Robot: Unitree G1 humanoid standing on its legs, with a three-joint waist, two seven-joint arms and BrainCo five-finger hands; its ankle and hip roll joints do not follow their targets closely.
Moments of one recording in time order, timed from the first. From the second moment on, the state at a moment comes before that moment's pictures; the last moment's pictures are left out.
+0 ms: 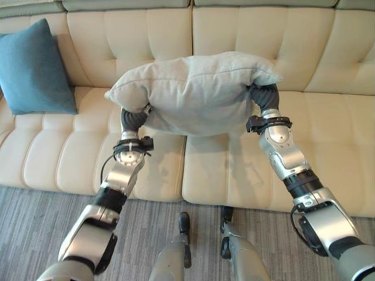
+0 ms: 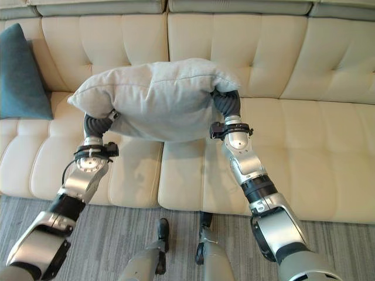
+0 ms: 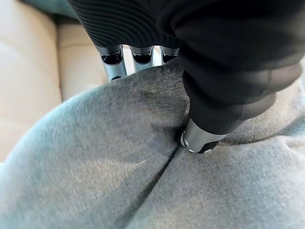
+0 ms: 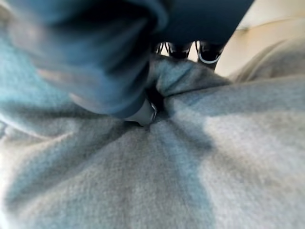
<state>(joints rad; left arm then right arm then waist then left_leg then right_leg) -0.83 0.48 -0.36 0.69 -0.31 -0.24 0.46 -0.97 -0.37 0.31 0.64 0.45 -0.21 -0.34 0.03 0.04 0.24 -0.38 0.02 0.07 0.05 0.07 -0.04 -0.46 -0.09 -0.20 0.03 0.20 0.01</state>
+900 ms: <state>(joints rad) -1.06 0.78 -0.34 0.77 -0.42 -0.26 0.39 -1.29 -0.68 0.35 0.72 0.61 -0.21 -0.38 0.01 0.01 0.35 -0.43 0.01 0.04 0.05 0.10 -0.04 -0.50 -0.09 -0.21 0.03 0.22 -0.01</state>
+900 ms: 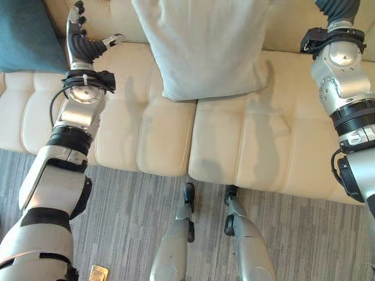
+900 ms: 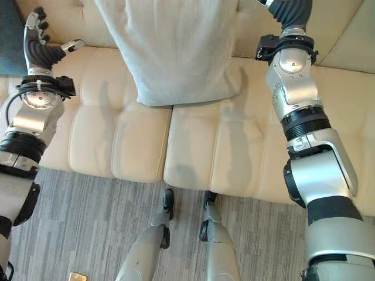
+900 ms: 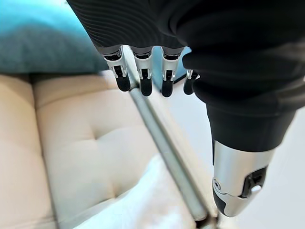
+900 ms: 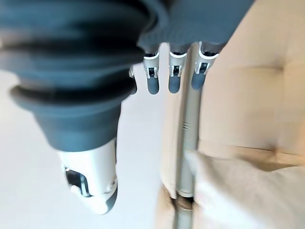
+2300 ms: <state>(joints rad) 0.25 0.42 -0.04 0.56 -0.07 -0.12 0.09 0.13 -0.48 0.07 0.59 0.02 -0.08 -0.05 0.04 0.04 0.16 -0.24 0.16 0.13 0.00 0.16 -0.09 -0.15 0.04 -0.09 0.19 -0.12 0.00</state>
